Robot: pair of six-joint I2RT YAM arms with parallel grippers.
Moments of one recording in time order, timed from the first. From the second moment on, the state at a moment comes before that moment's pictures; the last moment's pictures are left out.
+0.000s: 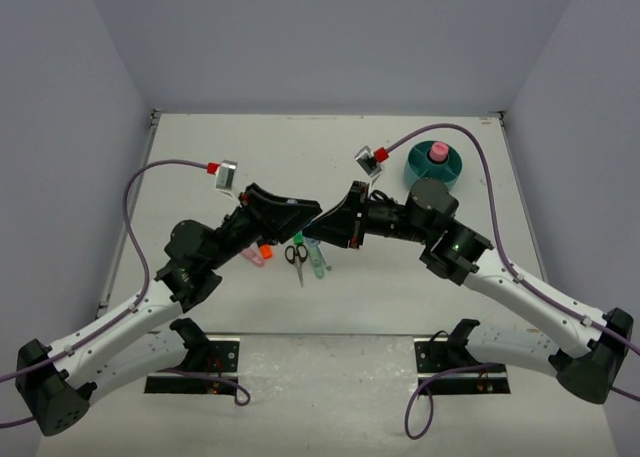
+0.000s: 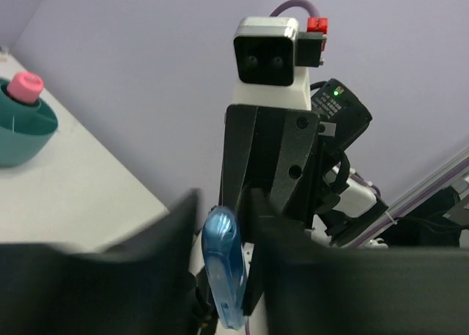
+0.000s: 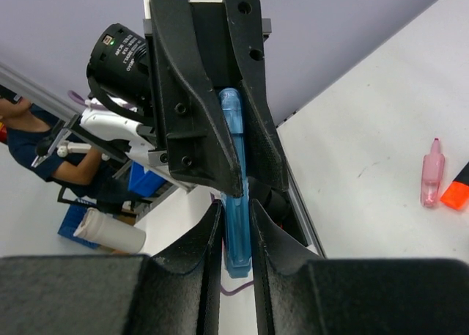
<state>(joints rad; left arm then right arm) -0.77 0.83 0.63 0.57 0.24 -0.96 0.85 1.06 1.00 0.07 -0.52 0.73</state>
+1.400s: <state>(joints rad) -0.78 0.82 0.88 0.26 0.46 -0.56 0.84 0.87 0.91 0.10 -0.57 0.63</state>
